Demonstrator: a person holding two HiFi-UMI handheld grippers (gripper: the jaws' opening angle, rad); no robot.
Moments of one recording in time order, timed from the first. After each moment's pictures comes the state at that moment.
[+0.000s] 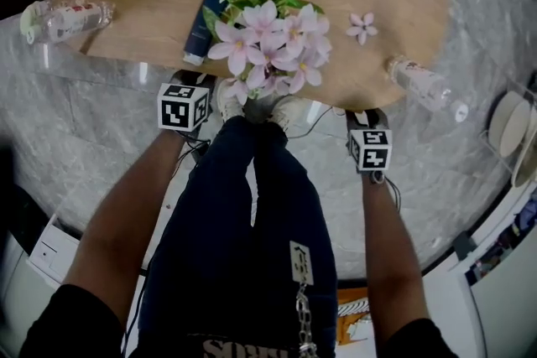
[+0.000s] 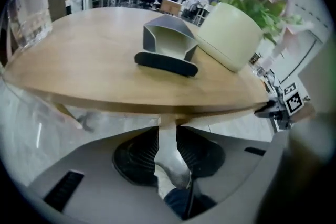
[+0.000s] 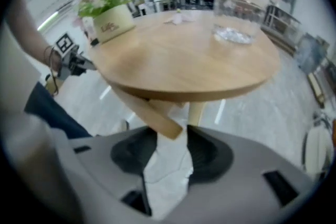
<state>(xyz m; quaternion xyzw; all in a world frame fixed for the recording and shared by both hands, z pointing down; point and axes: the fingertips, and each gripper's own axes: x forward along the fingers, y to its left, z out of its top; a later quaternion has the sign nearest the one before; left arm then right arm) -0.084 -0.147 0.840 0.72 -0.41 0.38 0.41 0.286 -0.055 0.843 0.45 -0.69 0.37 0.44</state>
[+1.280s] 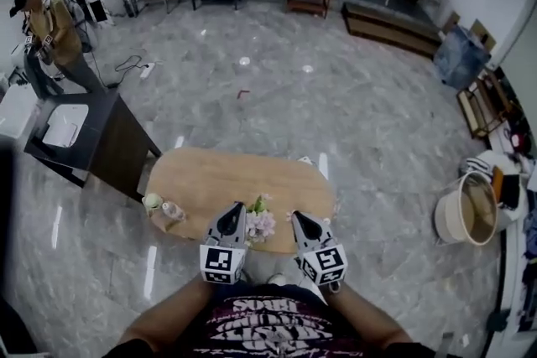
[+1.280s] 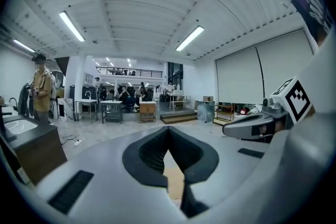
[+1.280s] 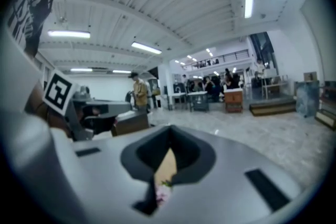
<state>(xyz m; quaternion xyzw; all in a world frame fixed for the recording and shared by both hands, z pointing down) 0.033 -0.210 0.203 0.88 -0.47 0.07 0.03 0.164 -0.172 0.235 0.54 -0.84 0.11 0.06</state>
